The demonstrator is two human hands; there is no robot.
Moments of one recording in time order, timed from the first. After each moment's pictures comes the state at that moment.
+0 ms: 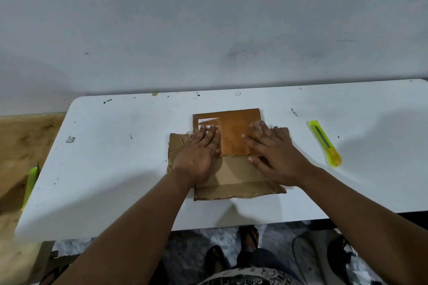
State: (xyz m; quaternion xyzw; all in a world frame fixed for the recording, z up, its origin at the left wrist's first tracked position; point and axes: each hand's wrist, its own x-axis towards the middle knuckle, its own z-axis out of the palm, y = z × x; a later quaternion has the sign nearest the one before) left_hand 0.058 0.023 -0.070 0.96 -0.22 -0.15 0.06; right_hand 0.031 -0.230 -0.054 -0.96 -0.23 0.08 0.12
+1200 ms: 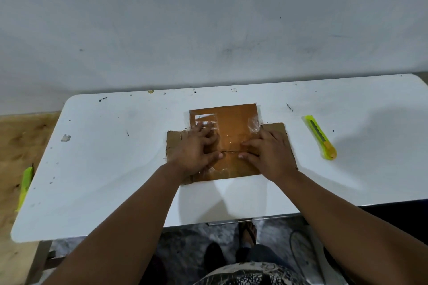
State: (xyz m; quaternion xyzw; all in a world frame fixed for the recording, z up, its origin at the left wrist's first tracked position) left_hand 0.064 0.036 -0.074 0.93 -0.18 -0.16 0.26; right_hand 0.019 -0.203 -0.067 -0.98 -0.04 0.00 0.18
